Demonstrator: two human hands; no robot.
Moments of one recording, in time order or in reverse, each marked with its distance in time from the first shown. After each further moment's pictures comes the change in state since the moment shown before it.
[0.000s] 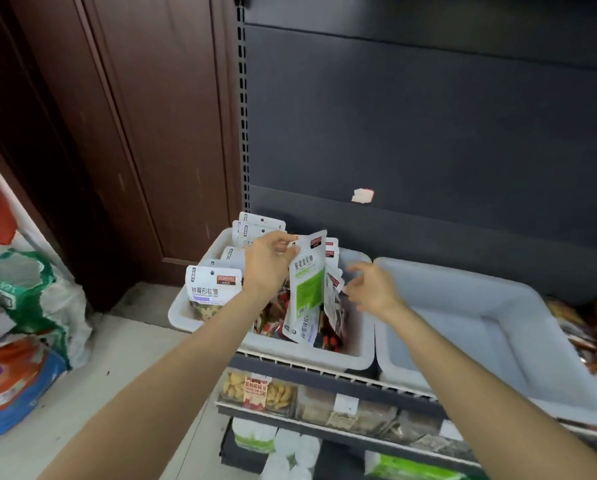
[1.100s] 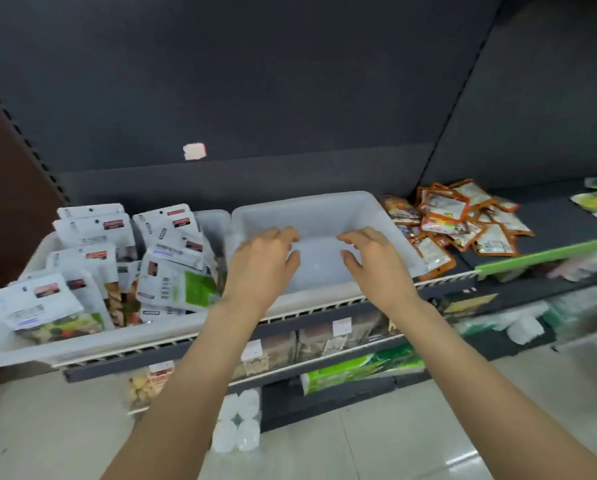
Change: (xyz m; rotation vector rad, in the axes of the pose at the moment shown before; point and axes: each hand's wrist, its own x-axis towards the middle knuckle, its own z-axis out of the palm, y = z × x) left_hand -0.116 0.045 0.126 0.713 -0.457 0.654; right_hand -0.155 0.112 -0.095 -0.325 0.465 -0.078
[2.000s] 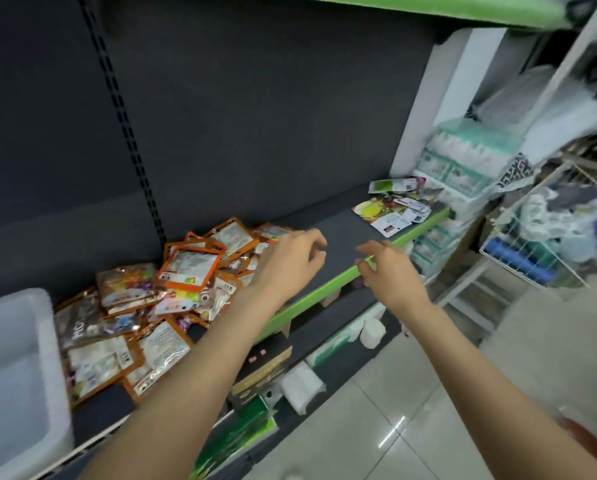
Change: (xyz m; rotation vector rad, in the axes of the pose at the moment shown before) left_hand 0.237 0.493 0.272 -0.313 -0.263 0.416; right_hand -0.031 0.515 -0.249 -0.128 0.108 0.562
